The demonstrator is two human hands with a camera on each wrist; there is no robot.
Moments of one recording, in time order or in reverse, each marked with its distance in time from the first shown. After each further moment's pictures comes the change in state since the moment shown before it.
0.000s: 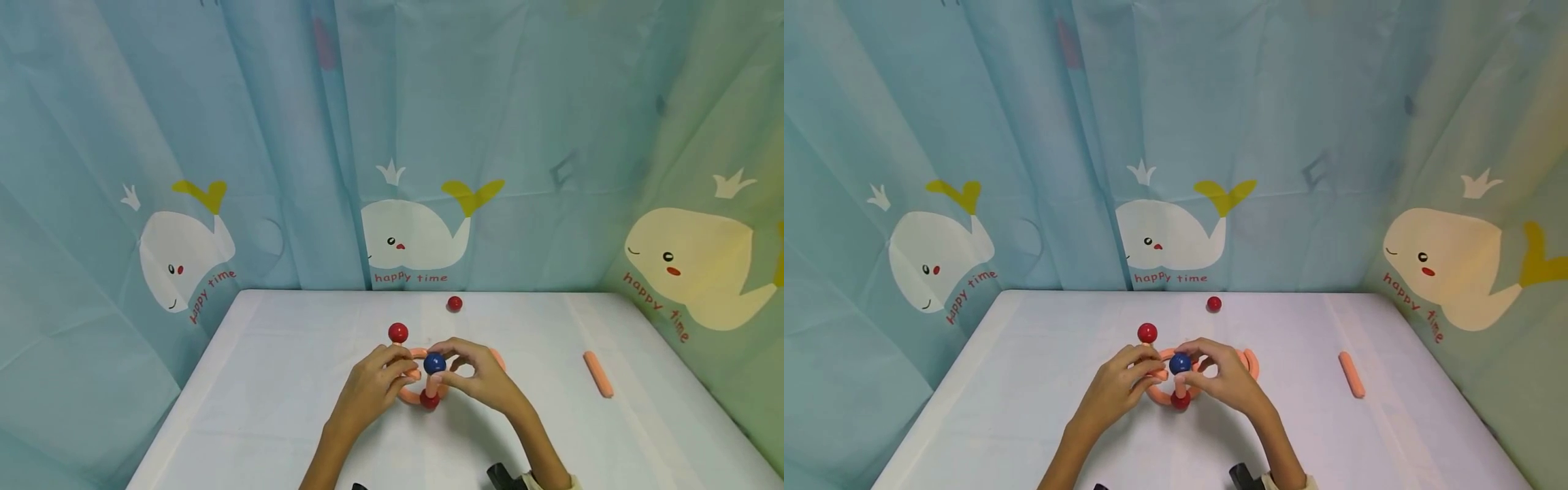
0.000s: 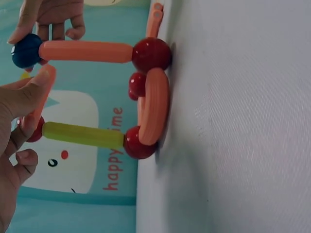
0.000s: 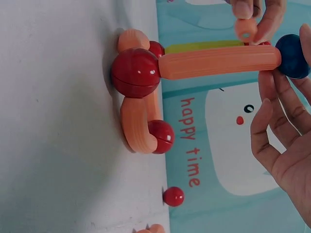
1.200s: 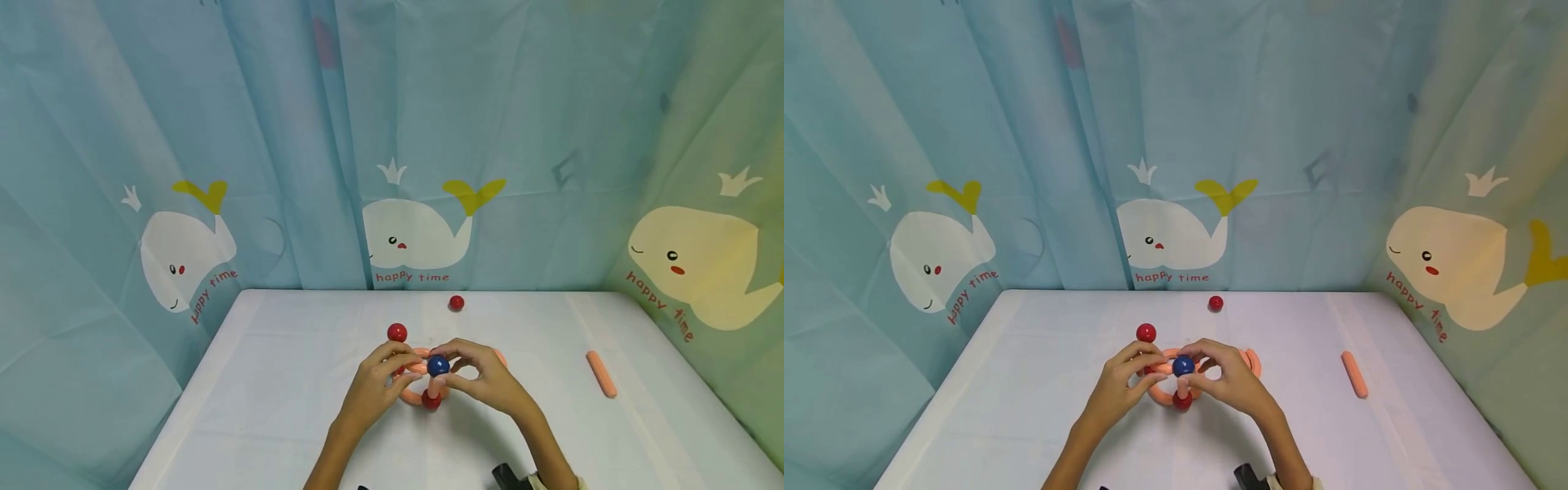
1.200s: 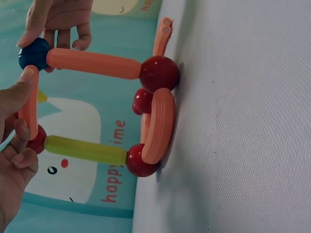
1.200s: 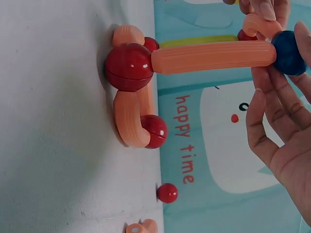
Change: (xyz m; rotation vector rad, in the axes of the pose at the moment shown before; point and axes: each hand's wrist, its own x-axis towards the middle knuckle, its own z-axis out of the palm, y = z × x) left_hand 0.002 0.006 0.003 -0.314 0.055 -0.173; right_hand -0.001 -0.003 -0.004 0.013 -0.035 -0.015
